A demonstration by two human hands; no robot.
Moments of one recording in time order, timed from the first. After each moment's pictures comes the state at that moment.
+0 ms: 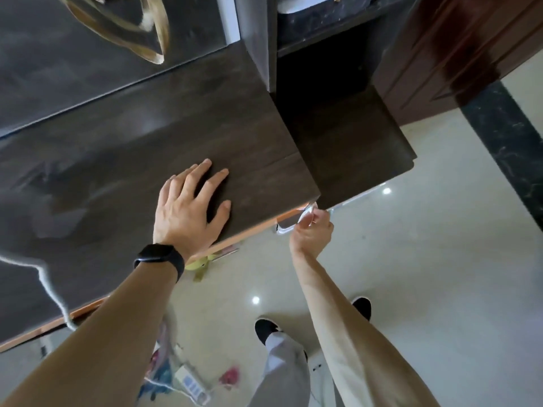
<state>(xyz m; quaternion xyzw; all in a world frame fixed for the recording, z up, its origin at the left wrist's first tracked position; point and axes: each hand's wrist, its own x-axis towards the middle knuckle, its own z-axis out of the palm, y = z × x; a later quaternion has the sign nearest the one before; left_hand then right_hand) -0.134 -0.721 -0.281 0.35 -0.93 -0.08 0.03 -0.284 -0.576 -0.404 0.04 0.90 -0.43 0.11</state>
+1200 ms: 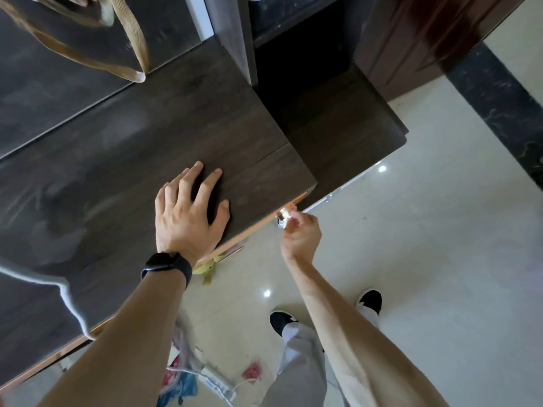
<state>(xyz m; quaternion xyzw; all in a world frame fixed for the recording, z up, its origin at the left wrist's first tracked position) -0.137 -0.723 -0.283 0.35 -0.93 -0.06 0.04 -0.250 -0.568 -0.393 -0.07 0.89 -0.42 0.14</state>
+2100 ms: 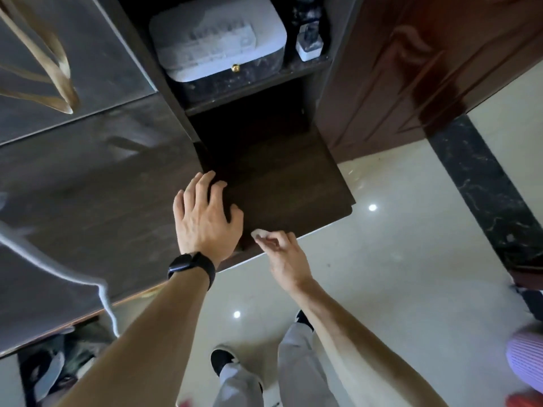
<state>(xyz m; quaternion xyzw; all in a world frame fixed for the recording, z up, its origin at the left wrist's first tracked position) -0.333 -0.658 -0.287 0.48 -0.87 -0.10 0.05 -0.432 -0.508 -0.403 -0.53 0.81 -0.22 0.14</state>
